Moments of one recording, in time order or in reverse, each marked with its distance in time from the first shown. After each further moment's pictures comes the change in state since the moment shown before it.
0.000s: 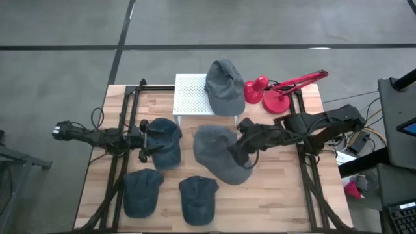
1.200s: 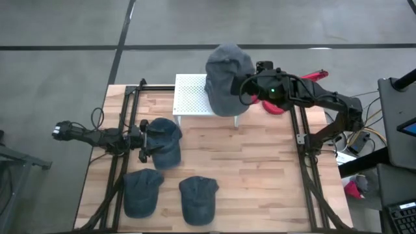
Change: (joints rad) left arm 0.000 0.000 0.000 0.000 0.000 0.000; right arm -0.352 0.001 0.222 0.063 0.478 -0.098
